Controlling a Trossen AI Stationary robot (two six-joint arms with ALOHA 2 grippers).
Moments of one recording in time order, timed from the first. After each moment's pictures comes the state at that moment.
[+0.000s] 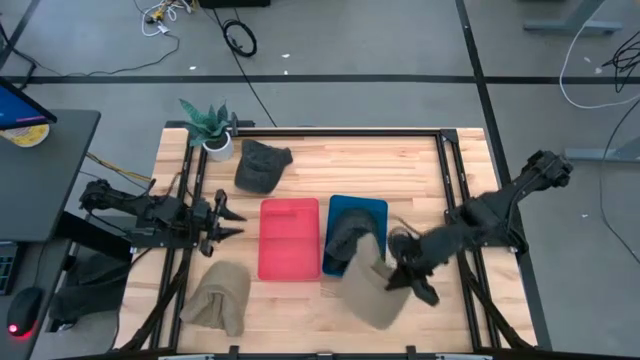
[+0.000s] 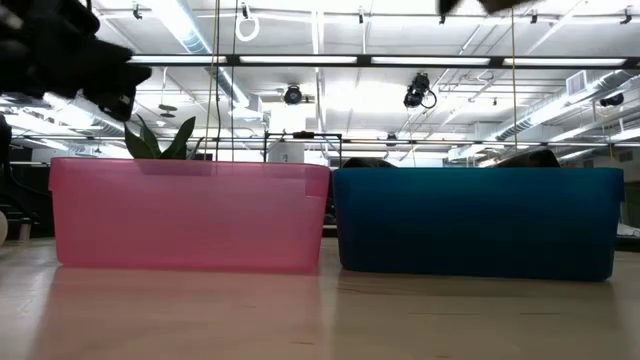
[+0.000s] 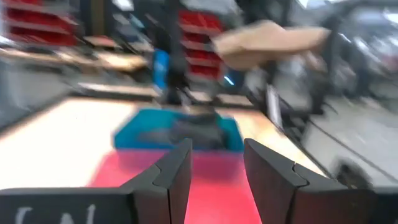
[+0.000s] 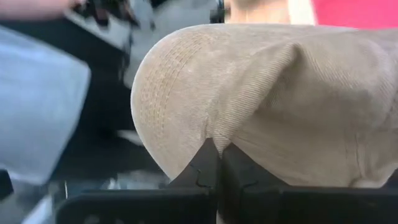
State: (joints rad) left arm -0.31 0.01 0.04 0.03 -0.26 -0.12; right arm 0.56 1.26 1.26 -0.61 -0.09 0.78
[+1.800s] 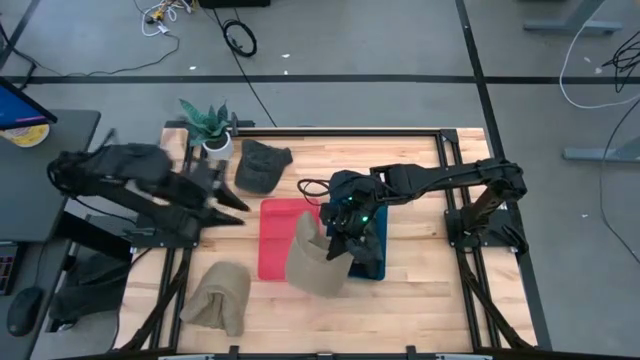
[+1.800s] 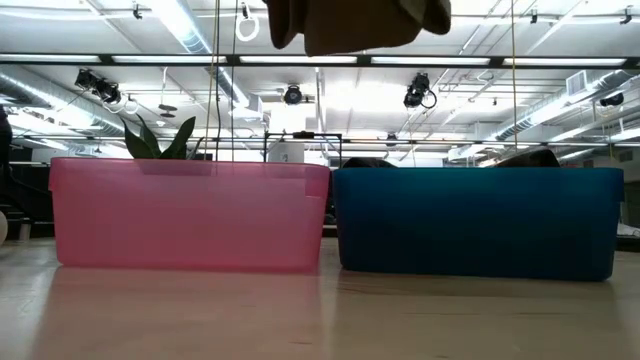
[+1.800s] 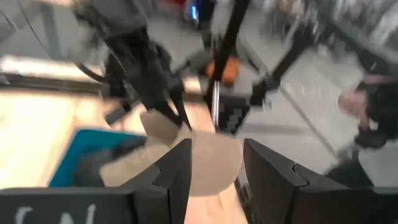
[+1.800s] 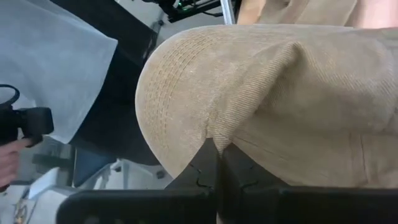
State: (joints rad) left arm -0.26 1.02 1.46 -0.72 0.02 -0.28; right arm 0.10 1.70 1.64 -0.68 -0.64 0.31
